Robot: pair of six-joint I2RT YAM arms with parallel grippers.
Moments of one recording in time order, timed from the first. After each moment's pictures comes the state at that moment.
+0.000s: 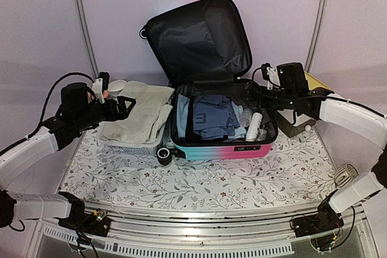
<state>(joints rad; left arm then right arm) -0.36 1.02 0.77 -0.05 0.10 -0.30 0.55 1.39 1.14 -0.25 0.00 0.40</state>
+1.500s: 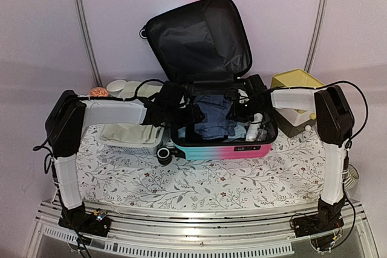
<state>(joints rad) -0.76 1.97 1.42 -0.11 0.00 -0.75 0.47 2.09 1.56 -0.36 -0.29 0.51</state>
